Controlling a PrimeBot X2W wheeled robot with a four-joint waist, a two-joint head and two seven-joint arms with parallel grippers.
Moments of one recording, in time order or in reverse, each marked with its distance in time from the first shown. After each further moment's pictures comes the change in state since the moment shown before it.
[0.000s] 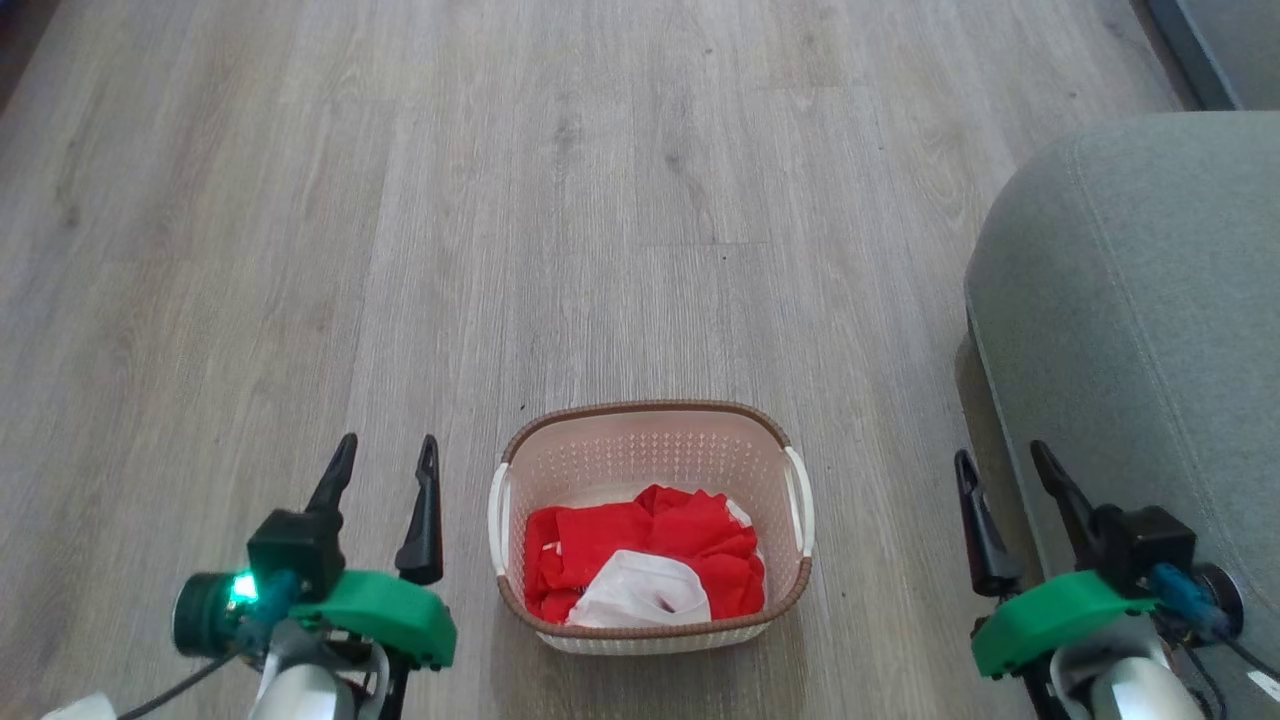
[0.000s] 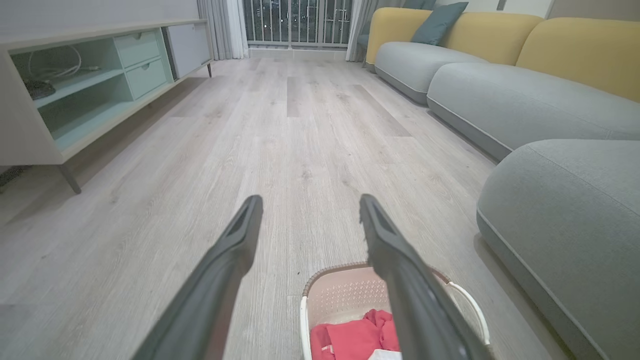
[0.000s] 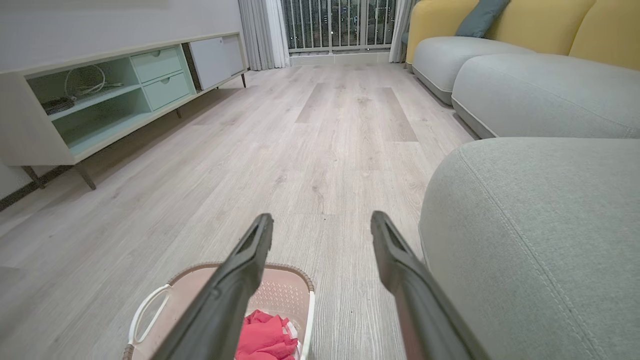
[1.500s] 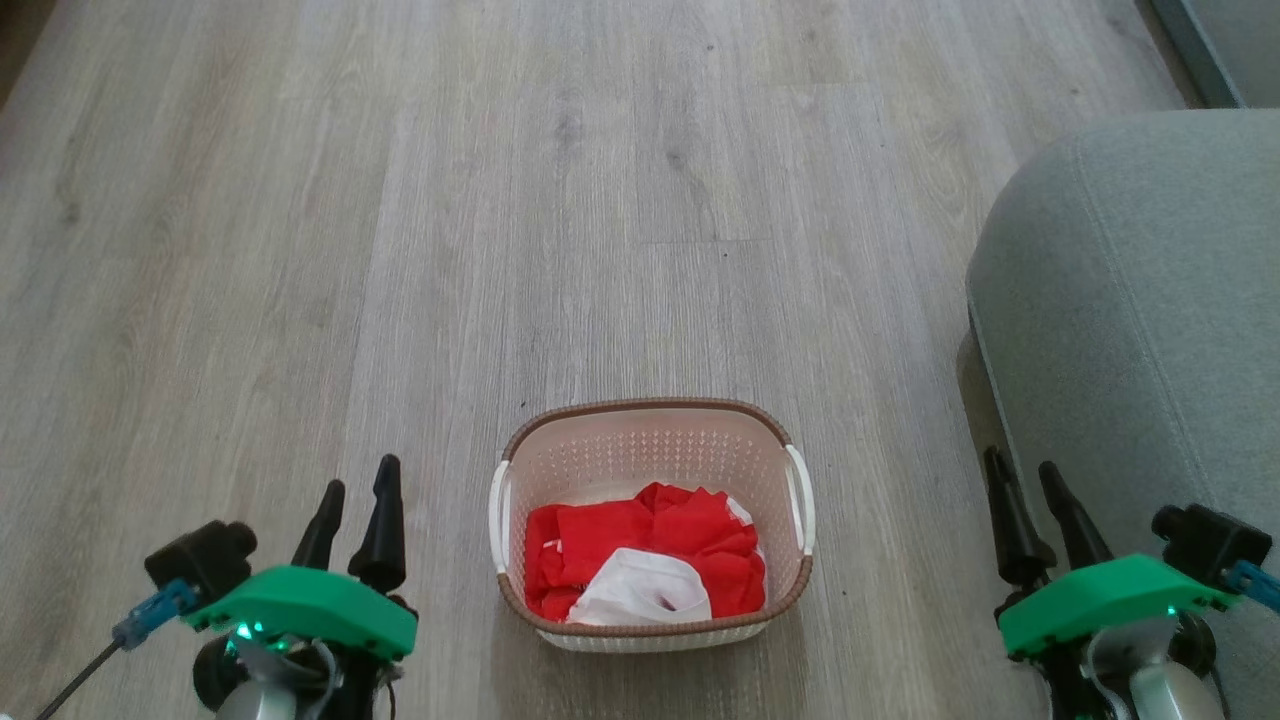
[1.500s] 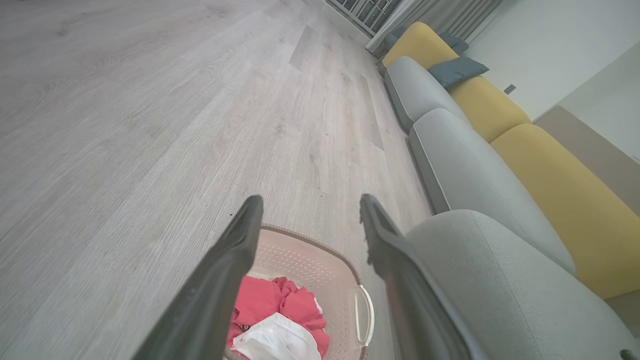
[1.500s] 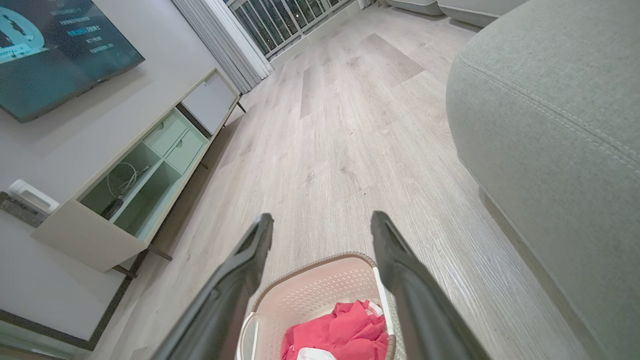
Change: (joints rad) left arm 0.007 -0.006 0.061 0.040 -0.548 -0.046 0.125; right arm 0.000 0.003 -0.016 0.001 0.504 0.000 0.132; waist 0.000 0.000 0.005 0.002
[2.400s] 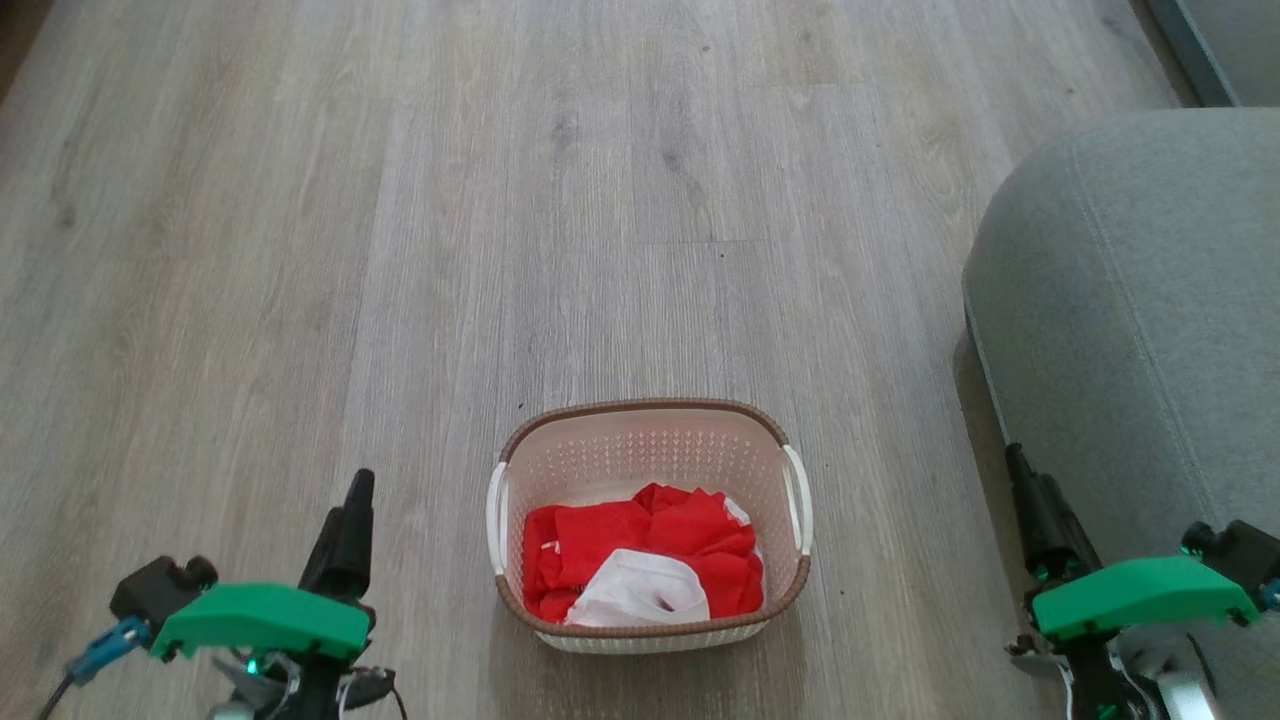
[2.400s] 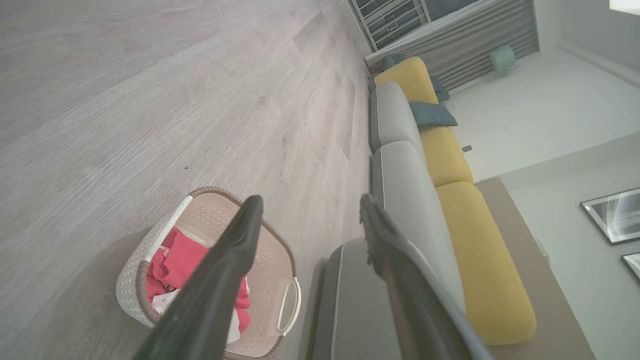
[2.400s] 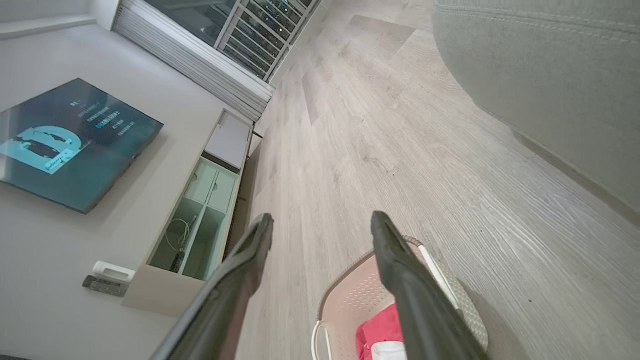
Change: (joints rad) left arm 0.001 -0.002 0.054 0.051 -0.393 -0.043 0.078; right arm 0.001 0.017 -0.034 0.001 0.343 0.000 0.075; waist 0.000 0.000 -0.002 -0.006
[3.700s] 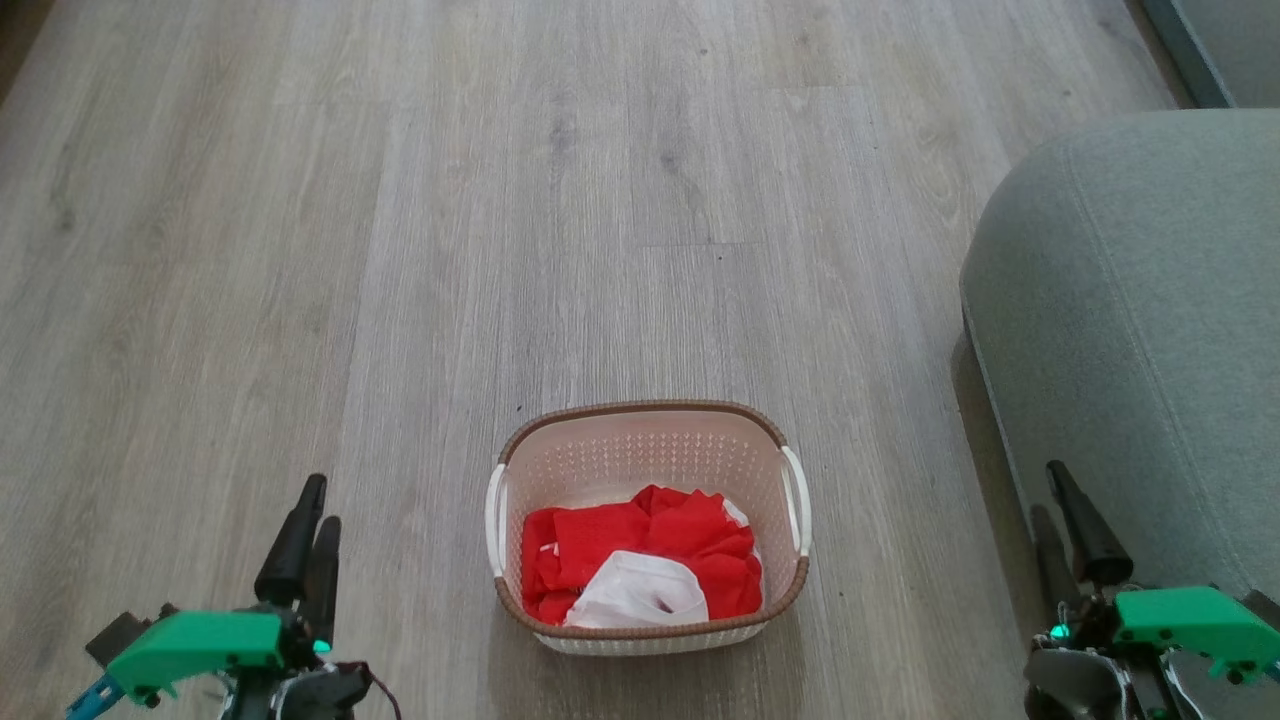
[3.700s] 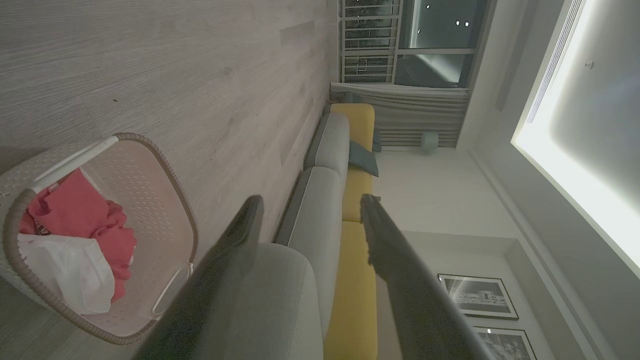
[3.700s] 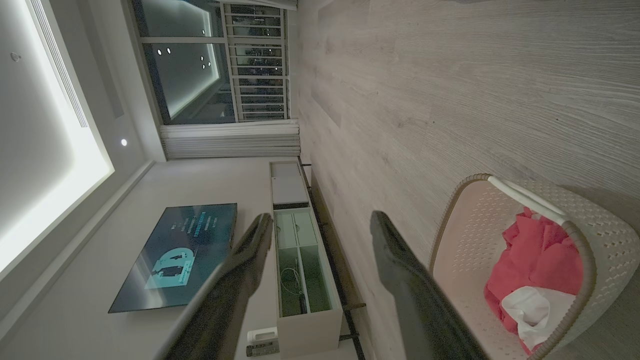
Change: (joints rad) left arm 0.004 0.000 0.070 0.035 -0.510 -0.062 0.110; right arm 0.000 0.016 -0.062 0.062 0.612 0.000 0.113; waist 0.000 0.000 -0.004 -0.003
